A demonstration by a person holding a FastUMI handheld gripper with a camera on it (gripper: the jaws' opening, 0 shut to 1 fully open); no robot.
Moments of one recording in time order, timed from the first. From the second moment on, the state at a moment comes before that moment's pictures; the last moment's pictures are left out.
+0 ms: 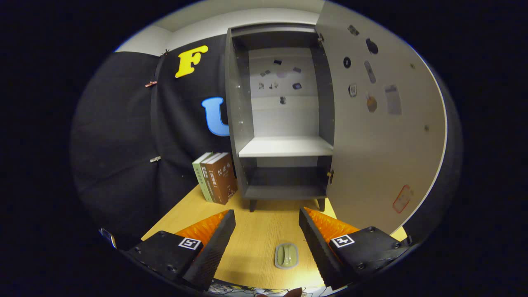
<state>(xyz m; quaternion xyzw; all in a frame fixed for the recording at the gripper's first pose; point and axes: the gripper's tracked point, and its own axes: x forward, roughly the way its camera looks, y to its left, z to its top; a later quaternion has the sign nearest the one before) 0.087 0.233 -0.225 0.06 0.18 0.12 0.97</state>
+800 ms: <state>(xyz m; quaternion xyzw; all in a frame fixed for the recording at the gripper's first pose) 0.090 0.219 -0.355 0.03 0.29 0.09 0.95</state>
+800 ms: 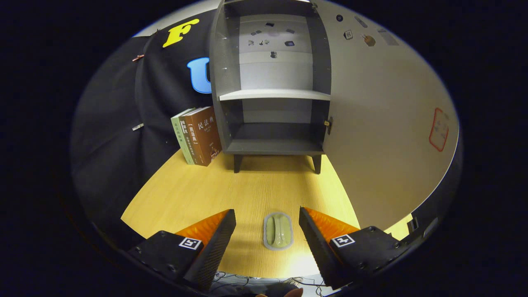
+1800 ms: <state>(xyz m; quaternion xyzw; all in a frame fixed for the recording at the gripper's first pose) 0.098 0.221 -0.446 0.02 0.37 0.07 0.92</state>
